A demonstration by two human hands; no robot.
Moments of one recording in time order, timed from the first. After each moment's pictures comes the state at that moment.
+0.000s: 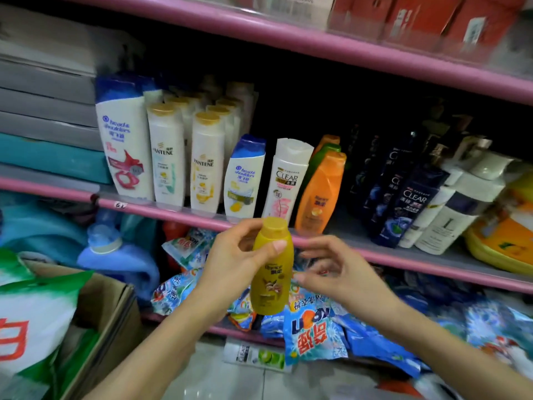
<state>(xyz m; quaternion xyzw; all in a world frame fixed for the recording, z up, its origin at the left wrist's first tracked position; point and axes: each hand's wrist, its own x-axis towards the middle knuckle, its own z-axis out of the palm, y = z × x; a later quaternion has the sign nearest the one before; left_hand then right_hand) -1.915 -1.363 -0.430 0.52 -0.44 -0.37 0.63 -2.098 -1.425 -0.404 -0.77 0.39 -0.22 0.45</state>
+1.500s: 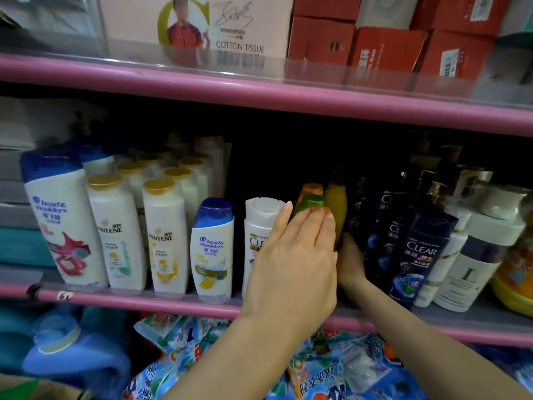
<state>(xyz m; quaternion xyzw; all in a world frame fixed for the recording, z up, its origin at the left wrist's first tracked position) -1.964 -1.450 -0.347 0.62 -0.70 0.23 0.27 -2.058 -1.618 -0.430 -0.65 0.57 -0.41 0.30</state>
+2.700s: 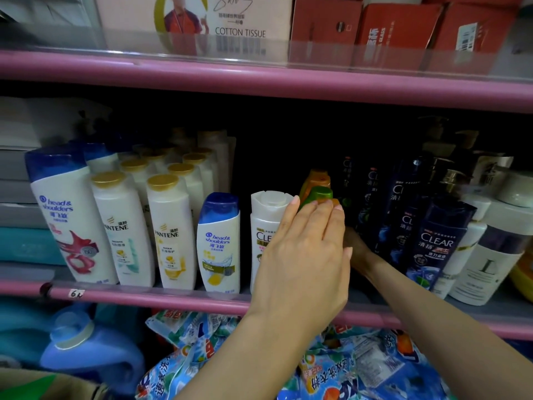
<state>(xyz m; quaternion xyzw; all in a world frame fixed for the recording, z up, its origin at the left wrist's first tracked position) -1.965 -1.451 -0.352 0.62 -0.69 0.21 0.29 -2.055 -1.631 -0.416 -0.67 0.44 -0.36 0.48</state>
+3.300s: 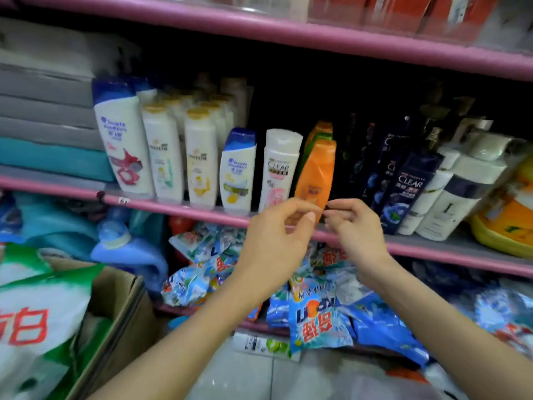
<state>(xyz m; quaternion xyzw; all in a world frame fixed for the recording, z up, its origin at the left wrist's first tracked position) -1.972 -1.366 -0.387 0.58 -0.56 -0.20 0.56 -2.088 -1.465 -0.400 -0.65 0.50 -0.42 0.39</state>
